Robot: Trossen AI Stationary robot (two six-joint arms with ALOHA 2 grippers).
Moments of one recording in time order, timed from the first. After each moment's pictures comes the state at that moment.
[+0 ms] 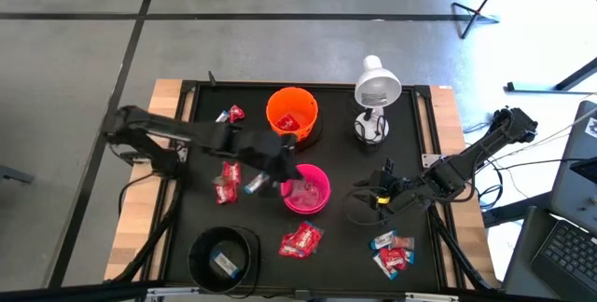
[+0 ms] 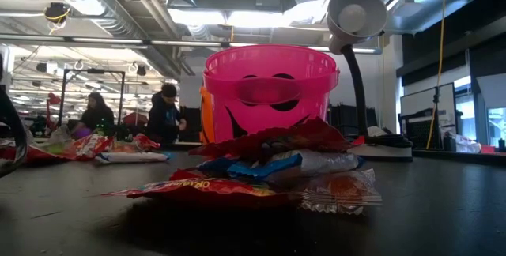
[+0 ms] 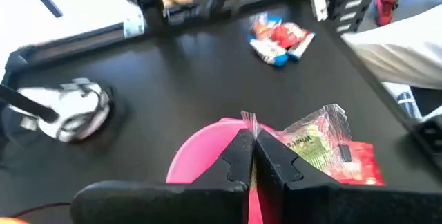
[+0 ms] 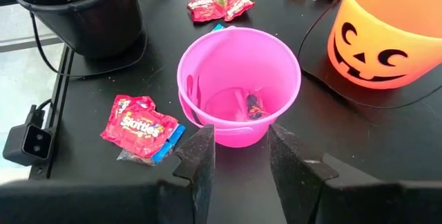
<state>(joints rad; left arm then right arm) -0.12 1.54 1.38 -0.47 0.06 0.15 0.62 1.21 1.05 -0.63 0.58 0.60</state>
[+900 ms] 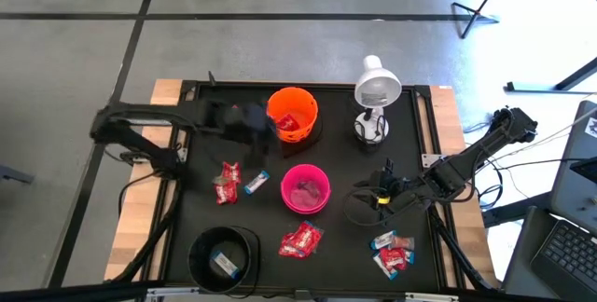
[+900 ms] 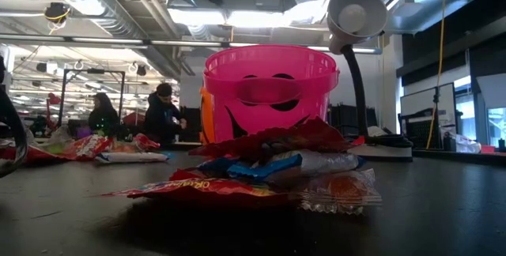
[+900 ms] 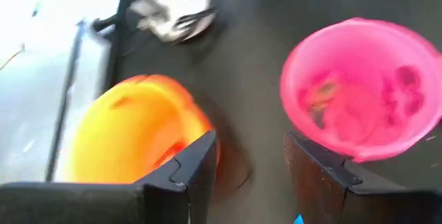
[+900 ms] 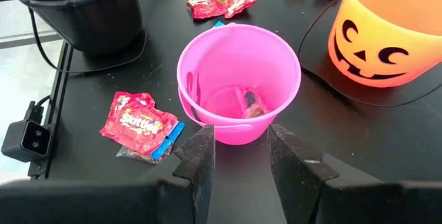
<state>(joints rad) 0.03 1.38 1.41 -0.86 -0.22 0.18 0.62 1.21 1.05 -0.64 0.58 0.60</state>
